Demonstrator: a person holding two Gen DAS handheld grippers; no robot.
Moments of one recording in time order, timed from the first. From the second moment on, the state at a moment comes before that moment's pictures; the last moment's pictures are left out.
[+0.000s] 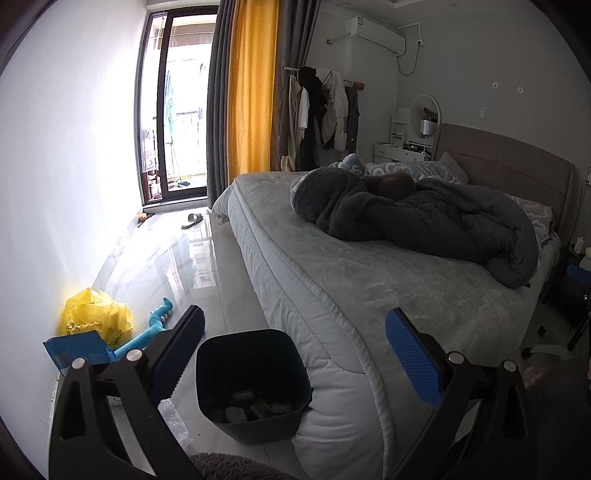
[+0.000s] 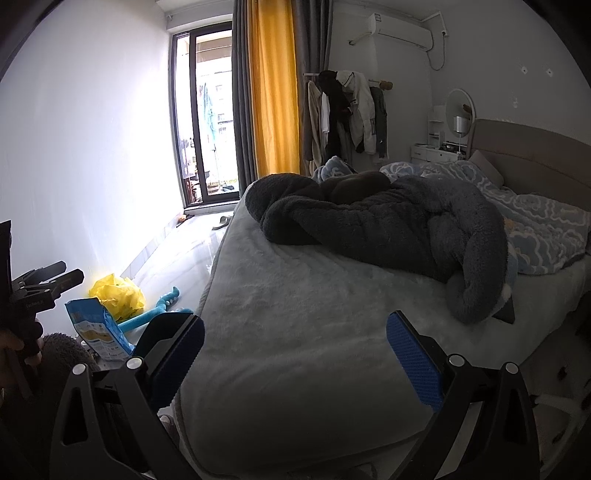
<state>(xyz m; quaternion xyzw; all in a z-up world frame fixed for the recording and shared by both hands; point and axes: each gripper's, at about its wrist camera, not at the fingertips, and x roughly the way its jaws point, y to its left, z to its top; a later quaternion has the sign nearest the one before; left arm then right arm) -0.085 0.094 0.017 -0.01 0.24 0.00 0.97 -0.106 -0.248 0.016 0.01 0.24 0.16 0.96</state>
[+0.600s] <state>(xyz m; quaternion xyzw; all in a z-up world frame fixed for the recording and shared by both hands) -0.084 0.093 0.017 -0.01 0.24 0.00 0.97 -0.105 -0.248 0.016 0.01 0.24 0.16 0.96</state>
